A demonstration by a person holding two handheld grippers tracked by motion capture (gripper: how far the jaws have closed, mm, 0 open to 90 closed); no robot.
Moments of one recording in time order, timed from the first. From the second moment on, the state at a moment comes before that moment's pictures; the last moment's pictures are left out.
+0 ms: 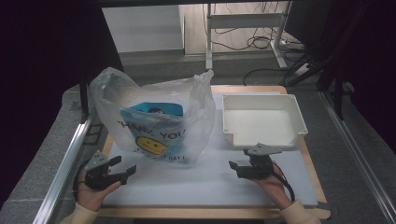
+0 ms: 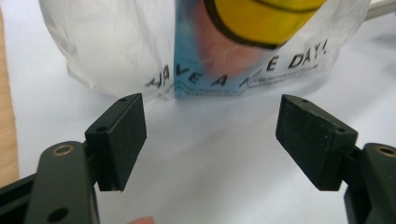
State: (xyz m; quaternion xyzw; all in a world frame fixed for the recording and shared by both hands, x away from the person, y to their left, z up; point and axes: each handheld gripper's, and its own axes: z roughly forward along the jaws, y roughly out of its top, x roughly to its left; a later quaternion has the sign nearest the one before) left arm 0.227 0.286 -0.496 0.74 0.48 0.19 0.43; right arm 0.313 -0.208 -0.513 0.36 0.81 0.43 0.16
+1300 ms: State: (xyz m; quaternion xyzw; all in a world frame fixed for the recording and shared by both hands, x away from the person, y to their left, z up) left arm 0.234 0.313 -0.414 0.71 0.48 0.22 0.48; right arm 0.310 -0.206 -0.513 0.36 0.81 0.43 0.16
